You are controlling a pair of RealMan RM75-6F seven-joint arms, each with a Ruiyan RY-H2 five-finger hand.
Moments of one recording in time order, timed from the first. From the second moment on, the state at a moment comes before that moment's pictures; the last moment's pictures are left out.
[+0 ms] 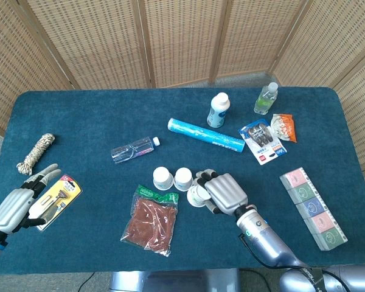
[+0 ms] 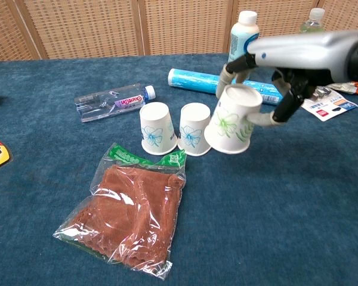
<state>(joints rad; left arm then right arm) -0.27 -0.87 0.06 -1.85 1.60 1.26 -0.39 0.81 -1.25 0.16 -2.11 -0.89 1.03 -0.65</state>
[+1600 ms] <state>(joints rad) -0.25 -0.86 0.08 -1.82 1.60 1.25 -0.43 1.35 -1.42 0.27 -1.91 -0.26 1.06 -0.84</state>
